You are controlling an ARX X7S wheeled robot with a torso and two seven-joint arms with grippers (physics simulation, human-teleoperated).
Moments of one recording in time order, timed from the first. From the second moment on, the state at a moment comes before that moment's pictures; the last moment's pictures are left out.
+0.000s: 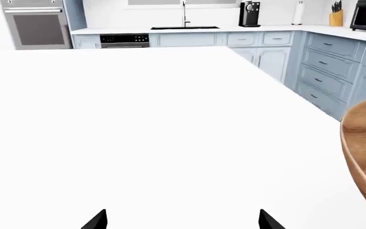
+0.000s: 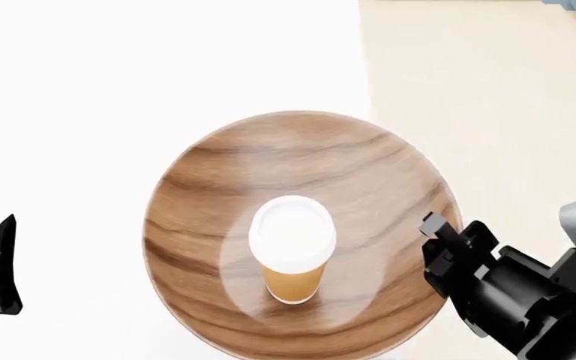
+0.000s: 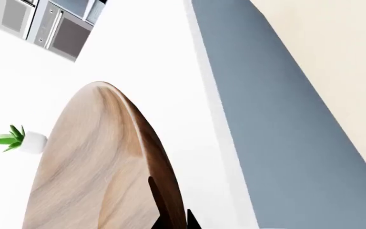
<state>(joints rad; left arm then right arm) -0.44 -0.41 -0.23 0.66 -0.63 -1.22 -0.13 0.63 0.52 0.15 0.08 1.92 0.97 0.85</state>
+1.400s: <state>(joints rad) -0.44 -0.41 -0.21 0.64 -0.64 -1.20 -0.16 0.60 0.53 0.17 0.06 1.90 0.92 0.82</state>
